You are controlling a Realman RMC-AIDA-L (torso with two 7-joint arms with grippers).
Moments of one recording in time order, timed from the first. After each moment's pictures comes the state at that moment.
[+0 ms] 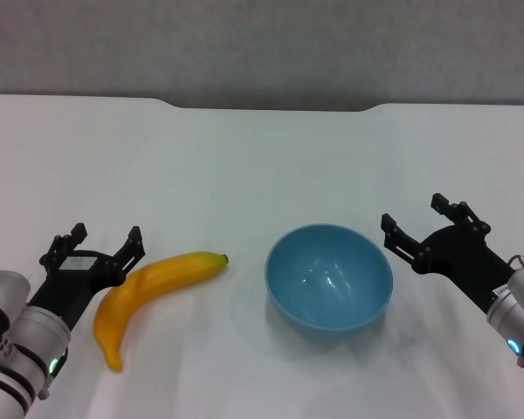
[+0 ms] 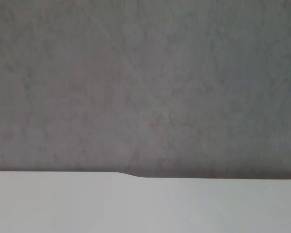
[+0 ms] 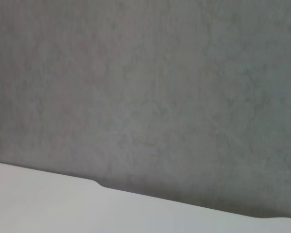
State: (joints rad) left arm -0.36 -2.05 -0.70 -0.43 2.16 0.85 -0.07; right arm 0.45 2.01 0.63 0.38 -2.36 -0.92 0.16
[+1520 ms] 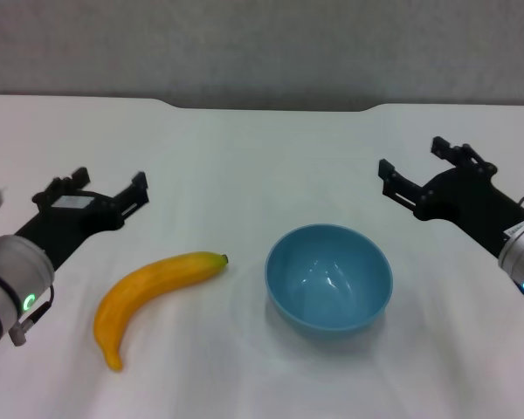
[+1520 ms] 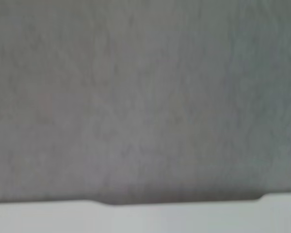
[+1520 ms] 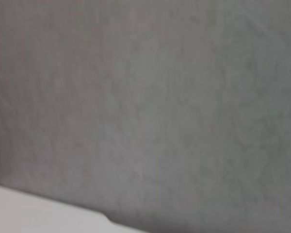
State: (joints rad) left arm -0.07 -1.94 -1.14 -1.24 2.65 0.20 -0.09; right arm 0.28 1.84 0.90 1.01 -2.60 -0.50 0.08
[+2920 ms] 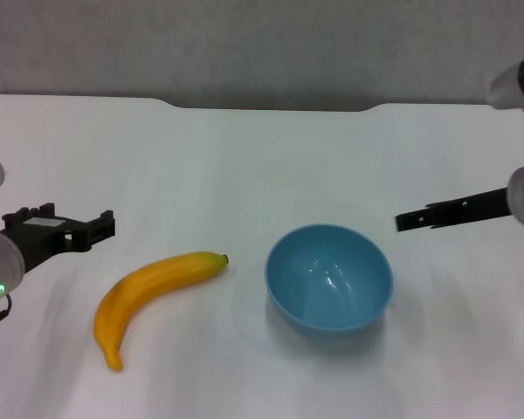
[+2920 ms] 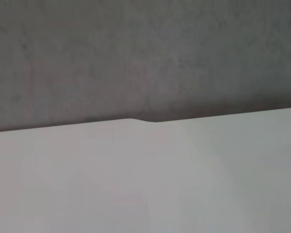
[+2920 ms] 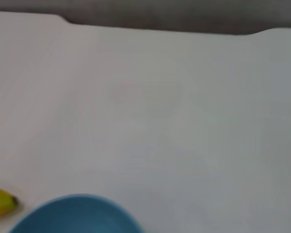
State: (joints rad) left arm -0.06 -2.03 -1.43 -1.42 2.68 -0.42 0.14; right arm 0.58 2.00 1.76 1.14 -2.47 1.06 -0.30
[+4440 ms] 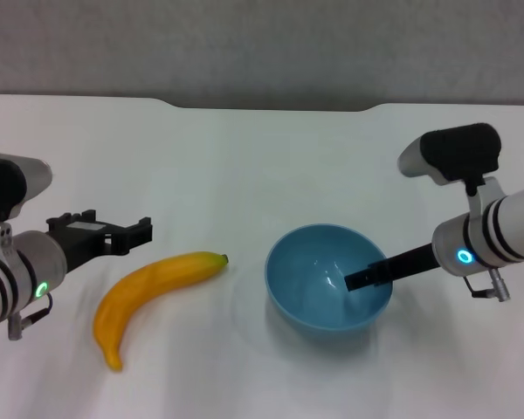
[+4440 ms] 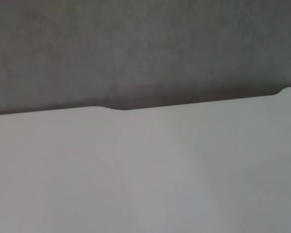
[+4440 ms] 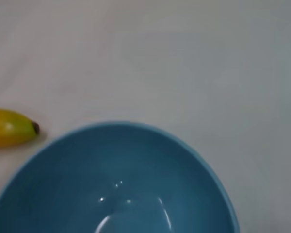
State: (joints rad) left arm -0.17 -2.04 -1.39 -1.29 2.63 -0.39 0.14; right arm 0.82 2.01 1.57 0.57 -2.22 0.81 -0.49
